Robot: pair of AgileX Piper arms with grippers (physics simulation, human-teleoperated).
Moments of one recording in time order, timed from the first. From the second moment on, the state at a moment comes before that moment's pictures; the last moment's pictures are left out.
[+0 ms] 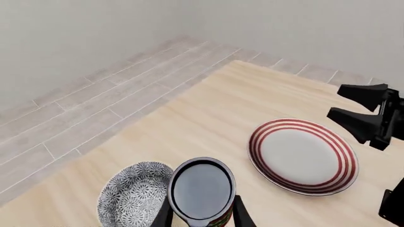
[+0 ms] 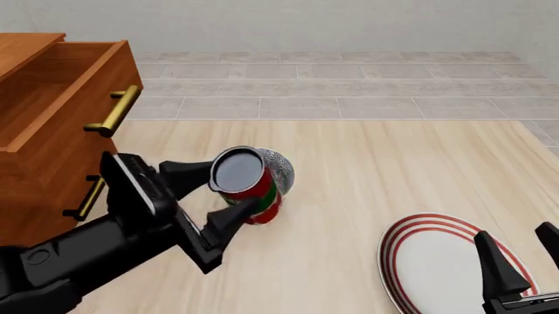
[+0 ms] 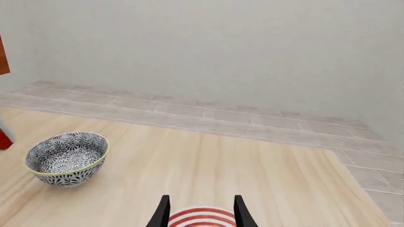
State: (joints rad) left arm -0.82 0.99 -0.49 -0.27 0.10; right arm 0.10 0.01 0.00 -0.02 -0.10
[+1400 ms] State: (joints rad) left arm -0.49 0.50 -0.93 0.59 0.16; right arm 0.11 0.02 0.00 0.00 -0.13
